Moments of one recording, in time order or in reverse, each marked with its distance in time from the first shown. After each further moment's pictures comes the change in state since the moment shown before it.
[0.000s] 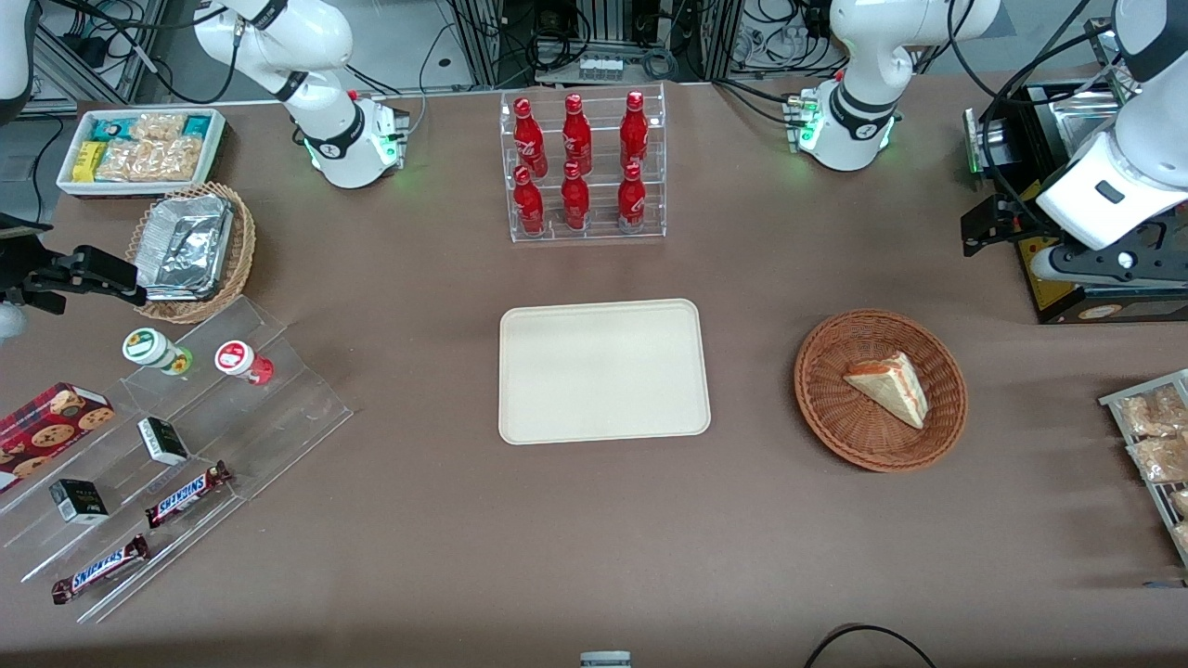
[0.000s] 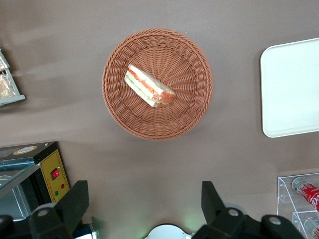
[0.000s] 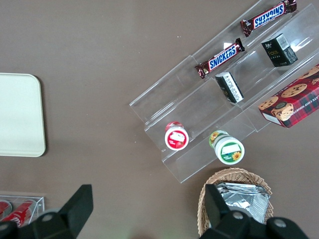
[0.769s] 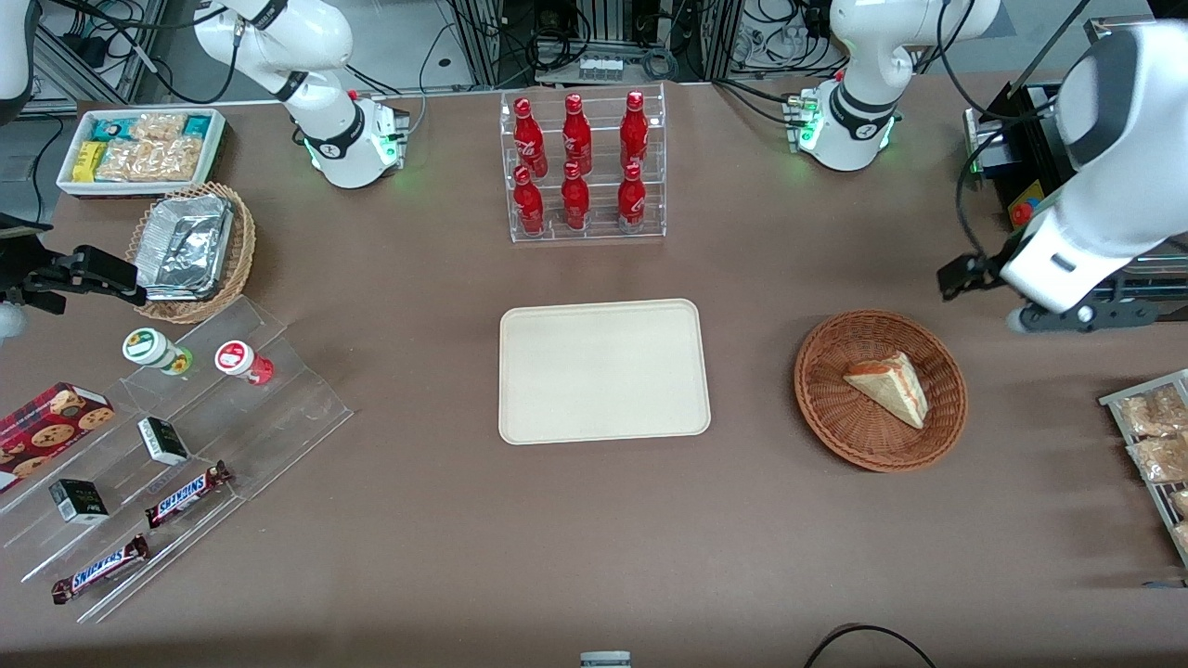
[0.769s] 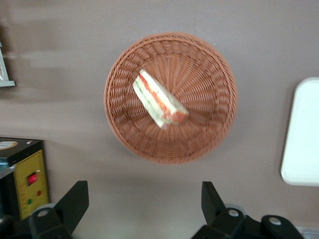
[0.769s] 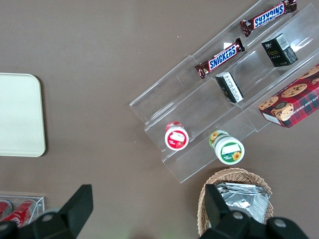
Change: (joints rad) arm 0.004 0.028 0.001 -0.248 0.038 0.301 -0.229
